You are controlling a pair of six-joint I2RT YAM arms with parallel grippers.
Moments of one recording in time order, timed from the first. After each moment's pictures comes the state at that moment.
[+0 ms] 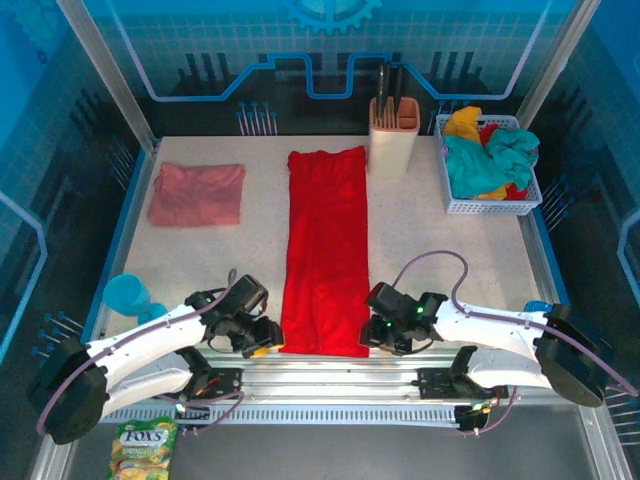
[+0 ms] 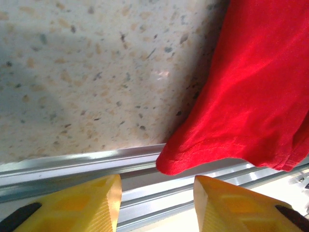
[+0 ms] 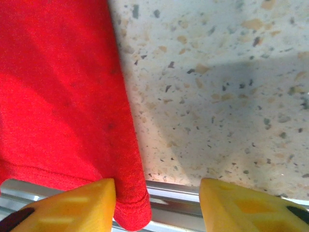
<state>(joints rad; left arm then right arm) -0.70 0.99 0.41 -0.69 0.42 -1.07 0.97 1.18 0.48 -0.57 -0.19 1.24</state>
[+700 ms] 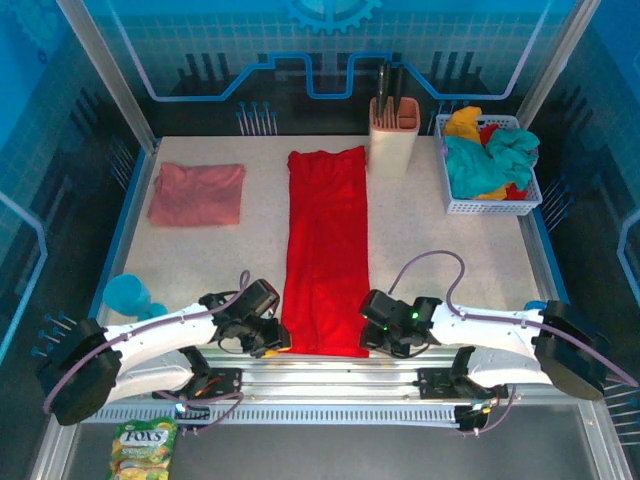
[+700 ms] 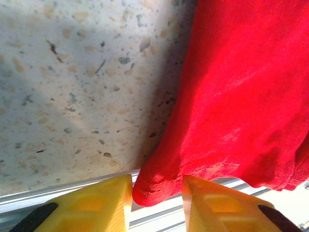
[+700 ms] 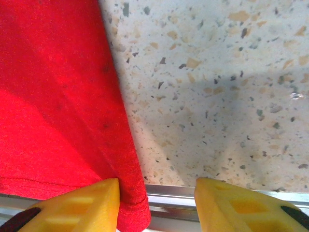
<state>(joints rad) -0.79 1.10 0.40 -0.54 0.38 -1.13 1.06 1.20 0.50 -0.57 -0.10 1.34</state>
